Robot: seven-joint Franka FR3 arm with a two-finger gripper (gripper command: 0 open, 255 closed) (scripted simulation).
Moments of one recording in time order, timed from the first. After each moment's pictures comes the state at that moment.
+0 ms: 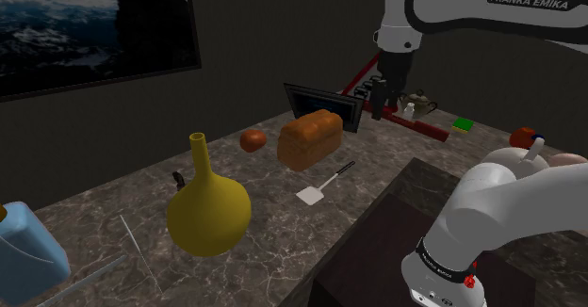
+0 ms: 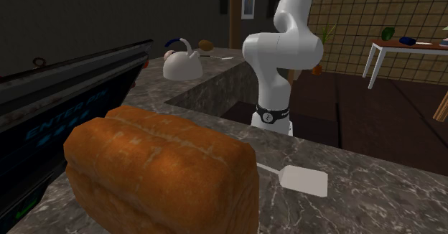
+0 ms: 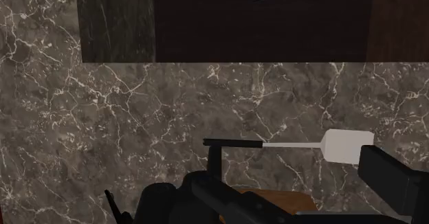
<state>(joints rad) 0.00 -0.80 0.01 -2.34 -0.06 1.46 -0.02</state>
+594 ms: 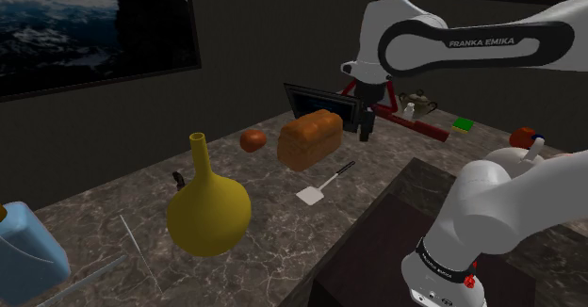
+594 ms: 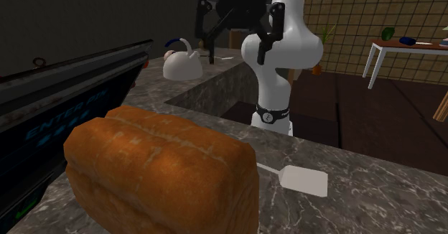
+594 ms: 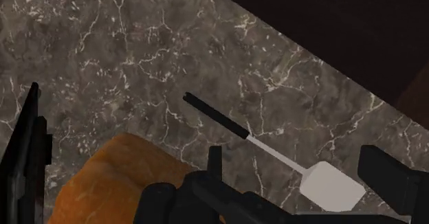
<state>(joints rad) 0.17 -0.72 -0.10 -2.50 -0.15 1.72 -0.48</state>
